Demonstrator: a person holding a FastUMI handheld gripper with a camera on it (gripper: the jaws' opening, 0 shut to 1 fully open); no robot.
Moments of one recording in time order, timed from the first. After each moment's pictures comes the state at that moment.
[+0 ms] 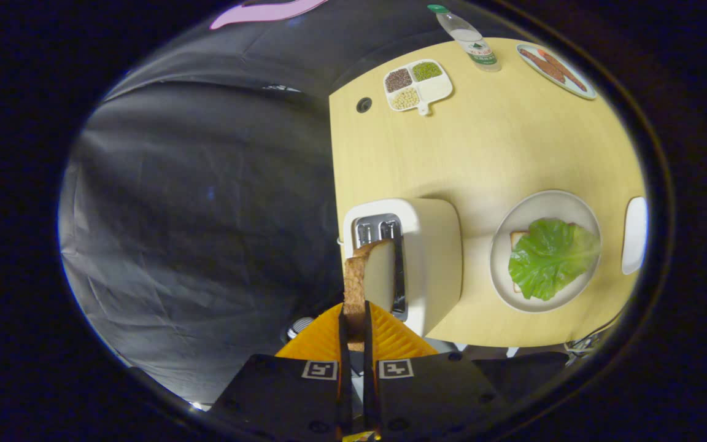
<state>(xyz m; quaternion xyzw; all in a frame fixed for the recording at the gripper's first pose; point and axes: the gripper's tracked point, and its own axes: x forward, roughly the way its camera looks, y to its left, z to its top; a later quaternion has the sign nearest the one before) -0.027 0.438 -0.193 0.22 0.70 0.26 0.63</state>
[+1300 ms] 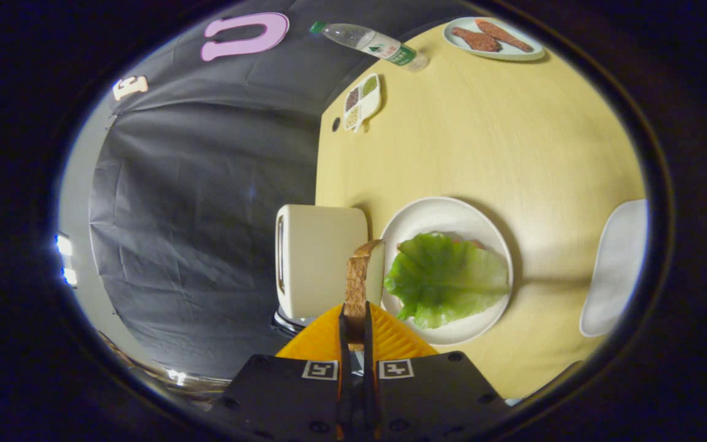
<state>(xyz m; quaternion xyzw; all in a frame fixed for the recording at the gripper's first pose) -0.009 0.250 -0.315 0.26 0.65 0.34 0.63</state>
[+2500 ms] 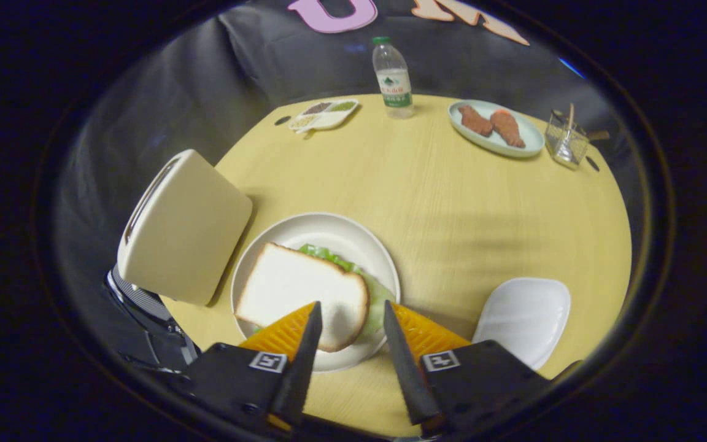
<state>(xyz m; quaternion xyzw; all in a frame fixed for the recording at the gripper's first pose) 0.024 0.202 -0.369 -0.07 0.49 0.24 0.83</state>
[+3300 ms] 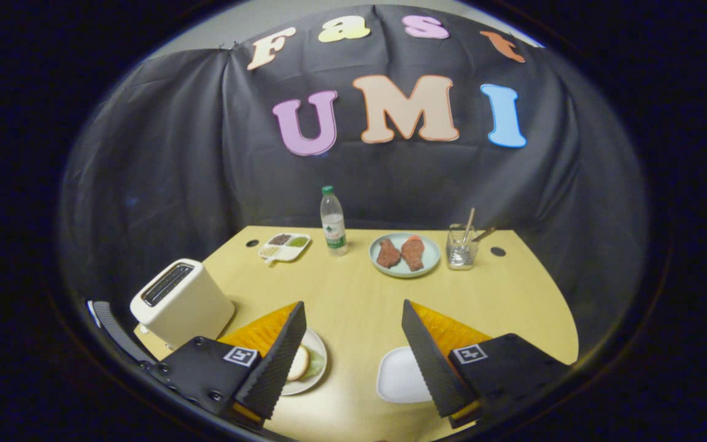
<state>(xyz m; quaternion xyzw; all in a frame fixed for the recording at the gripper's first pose) 0.054 0.116 -0.183 -0.04 0.21 0.14 0.97</state>
